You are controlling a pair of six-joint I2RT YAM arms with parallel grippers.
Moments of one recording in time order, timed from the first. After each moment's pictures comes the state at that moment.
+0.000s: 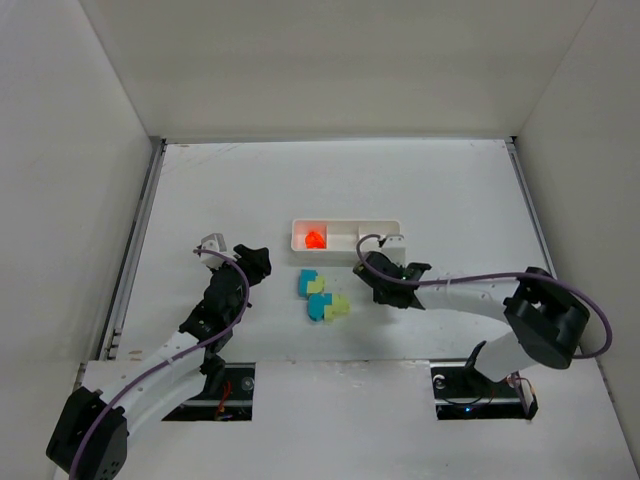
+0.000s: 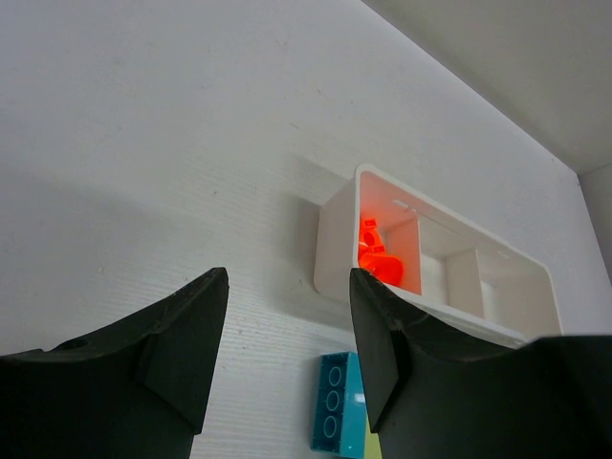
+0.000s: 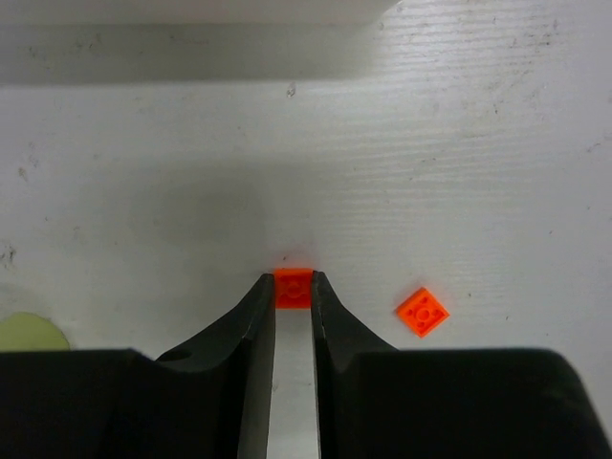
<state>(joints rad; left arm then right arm) -0.55 0.71 0.16 0.33 -0.48 -0.72 0.90 1.50 0.76 -0.43 0.52 0.82</state>
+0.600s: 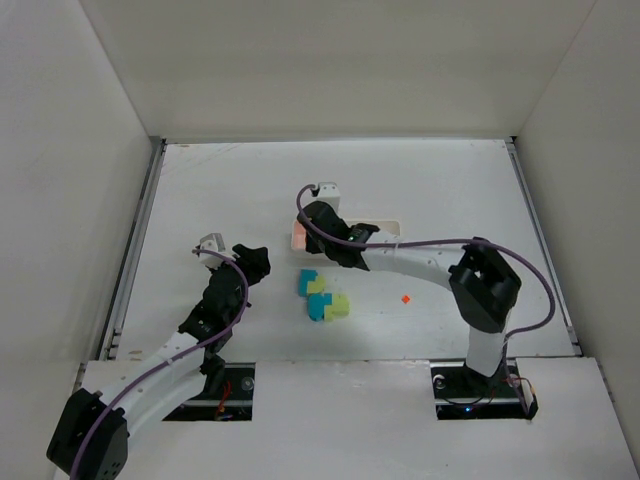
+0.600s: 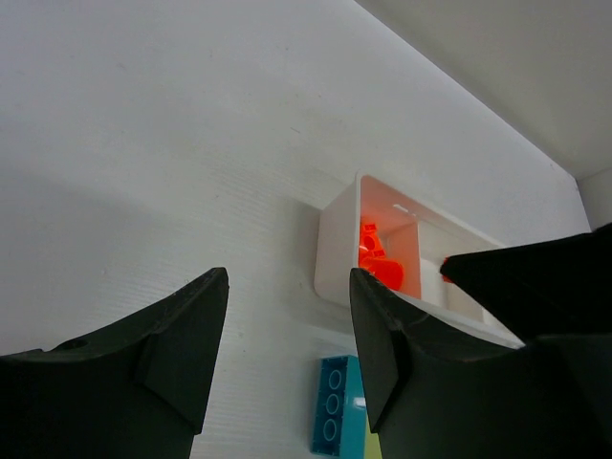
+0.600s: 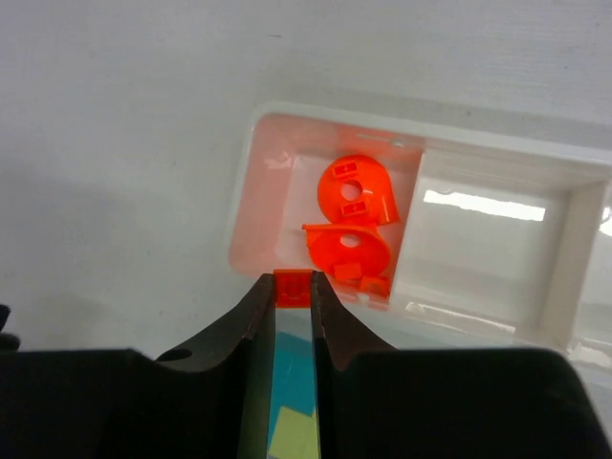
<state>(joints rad) -0.55 0.70 0.16 0.33 -0.48 -0.72 0.94 1.83 1.36 -0.22 0.45 0.64</state>
